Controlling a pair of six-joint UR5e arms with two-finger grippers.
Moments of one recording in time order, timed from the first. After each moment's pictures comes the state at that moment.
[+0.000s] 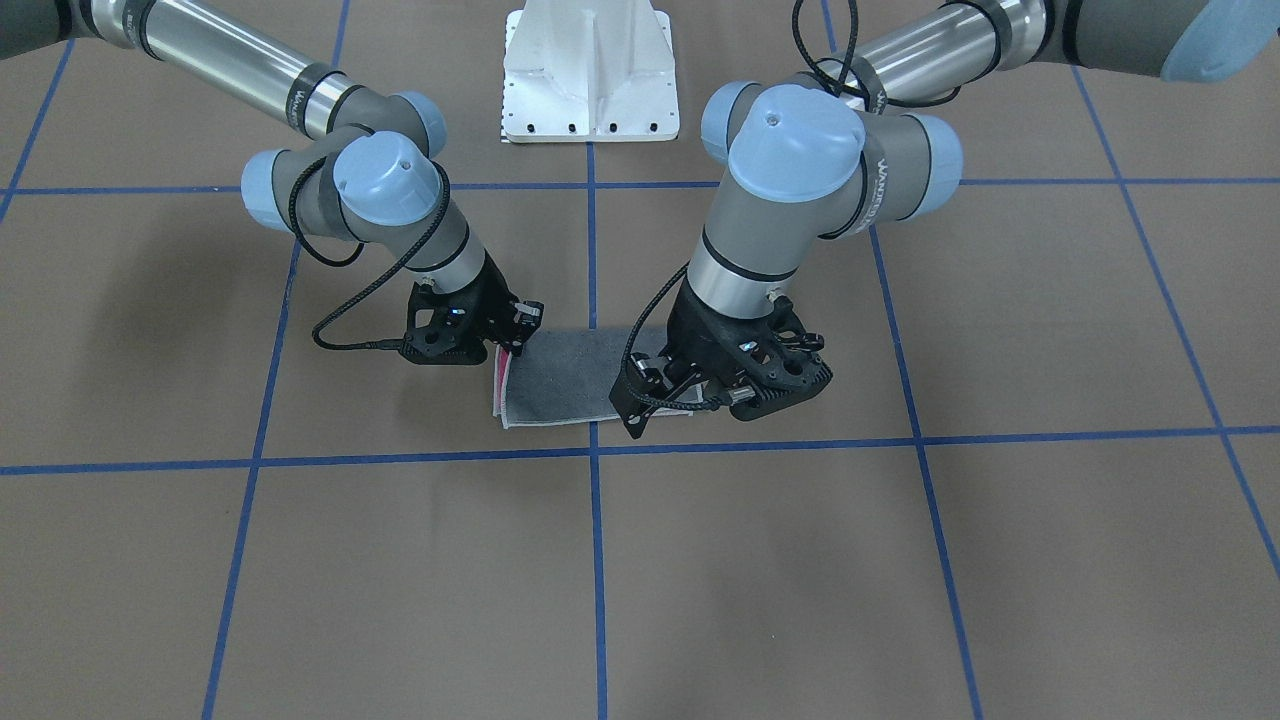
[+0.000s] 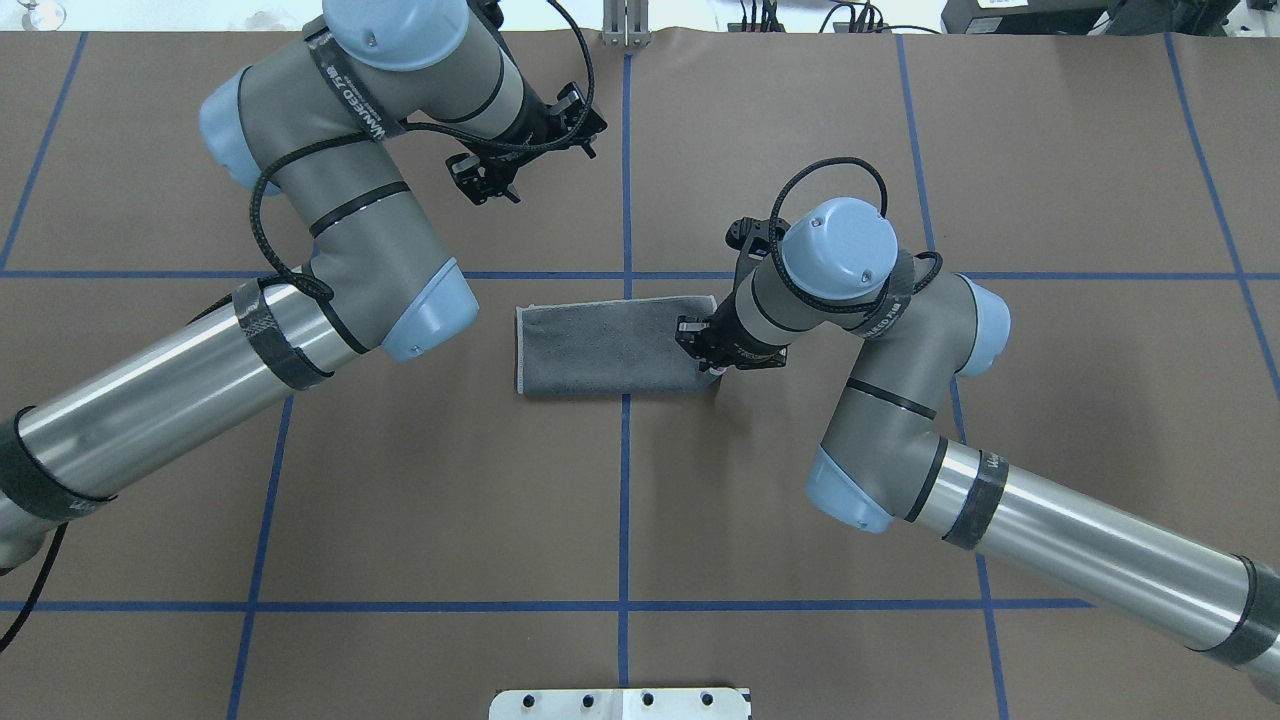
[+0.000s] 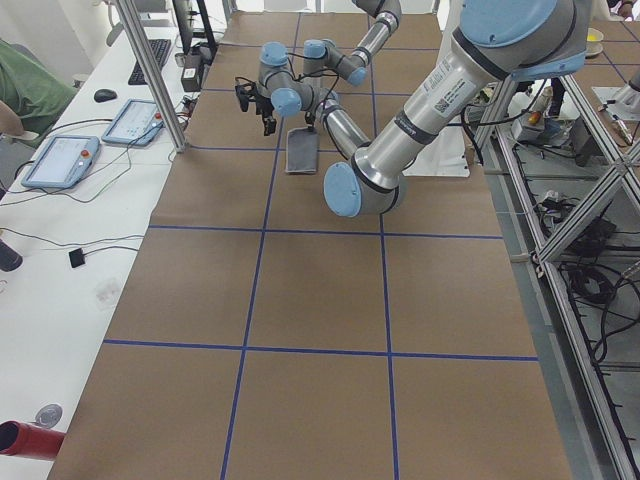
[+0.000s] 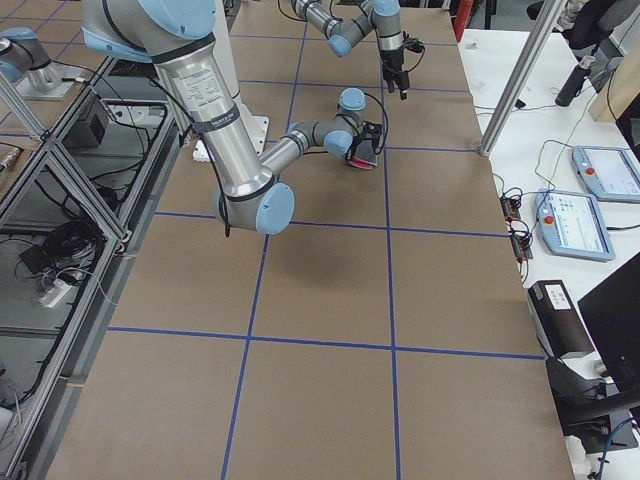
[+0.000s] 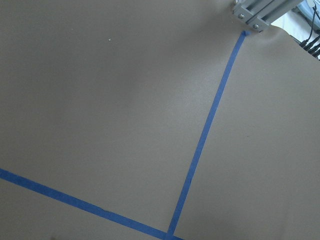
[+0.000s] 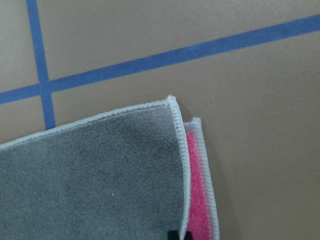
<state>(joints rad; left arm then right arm) -0.78 -2.43 -1.43 -1.86 -1.95 -1.57 0.58 -0.98 1.51 -1.13 1.99 1.41</state>
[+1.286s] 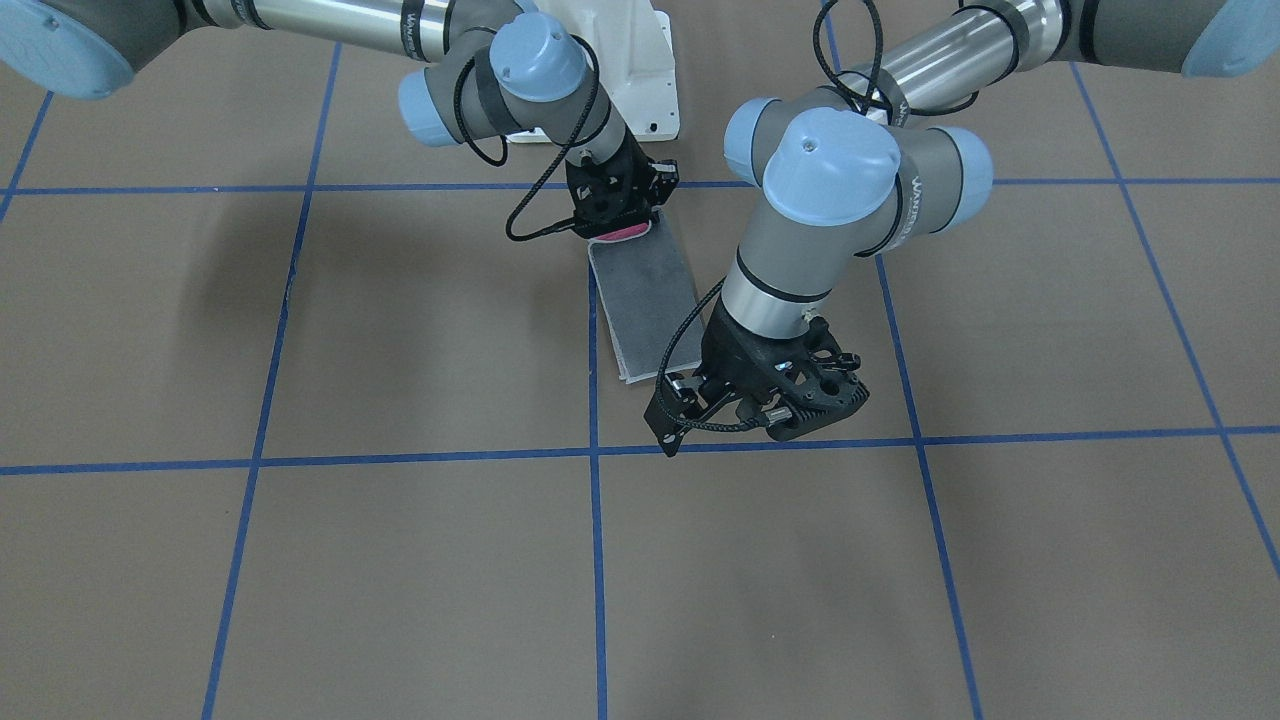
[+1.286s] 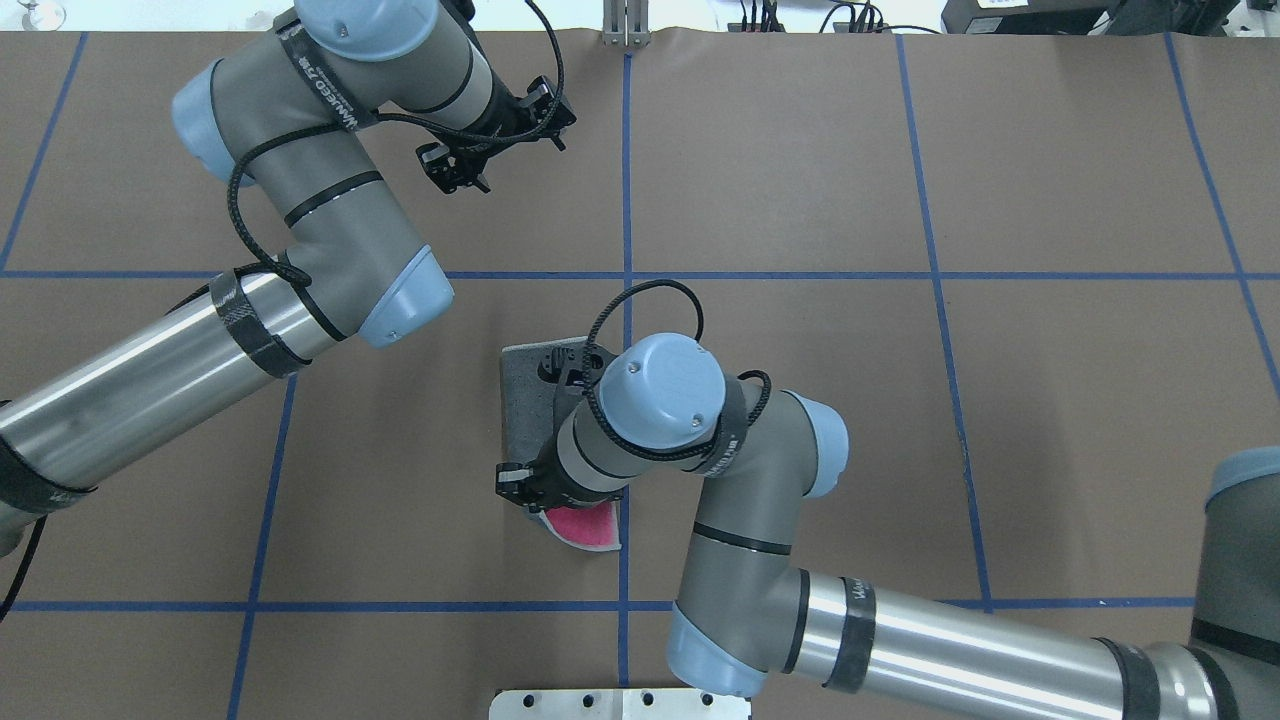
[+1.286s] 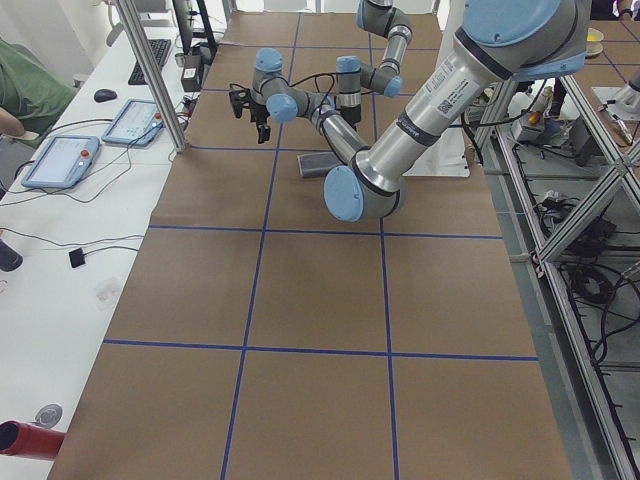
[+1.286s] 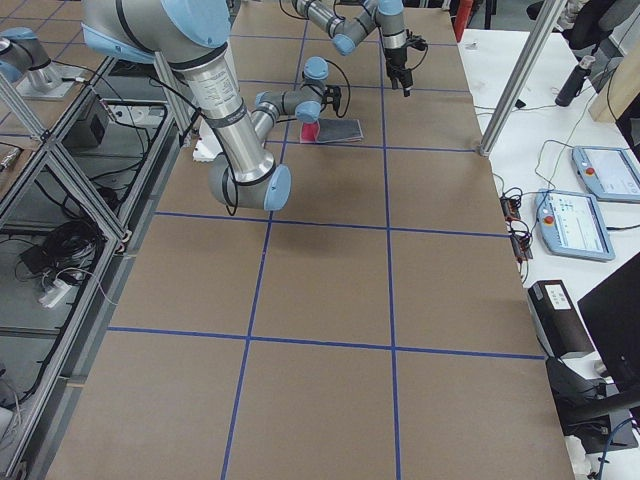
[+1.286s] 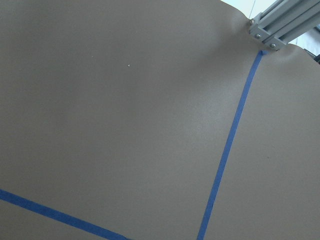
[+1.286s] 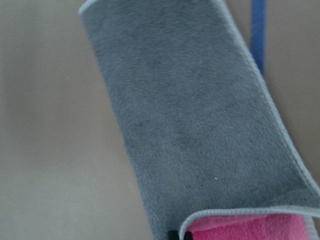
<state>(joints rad) -0.80 -2.40 -1.42 -1.87 -1.95 -1.53 0.34 -0.79 1.49 -1.12 1.98 1.42</state>
